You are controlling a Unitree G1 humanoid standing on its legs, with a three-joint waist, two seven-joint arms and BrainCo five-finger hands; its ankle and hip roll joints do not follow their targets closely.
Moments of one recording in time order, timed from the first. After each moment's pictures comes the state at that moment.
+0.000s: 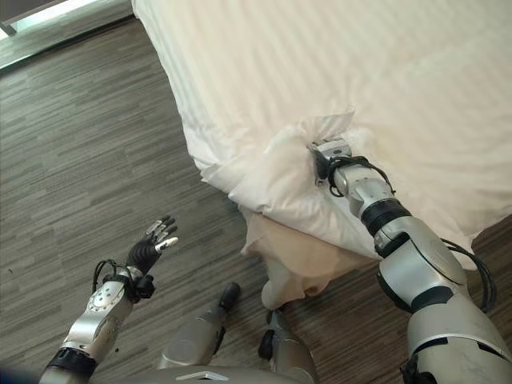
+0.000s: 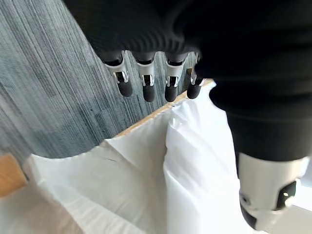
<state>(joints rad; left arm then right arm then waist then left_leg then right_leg) 0.04 0.39 -0.20 0.25 -0.55 -0.11 -0.08 -0.92 -0.64 0.76 0.78 -0.74 0.01 0.03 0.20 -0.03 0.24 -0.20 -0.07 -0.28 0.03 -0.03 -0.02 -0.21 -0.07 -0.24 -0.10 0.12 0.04</state>
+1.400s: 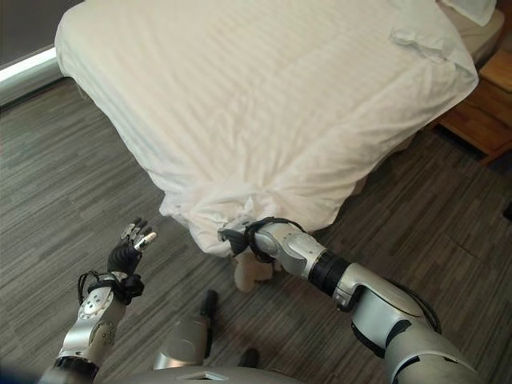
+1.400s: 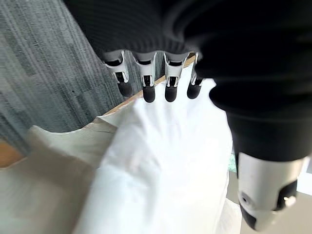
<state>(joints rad) 0.09 0.31 -0.04 0.26 -0.55 -0.12 0.02 -0.69 -0.42 0.97 0.33 -0.59 0.00 0.39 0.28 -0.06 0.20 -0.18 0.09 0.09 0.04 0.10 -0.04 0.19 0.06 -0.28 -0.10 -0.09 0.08</state>
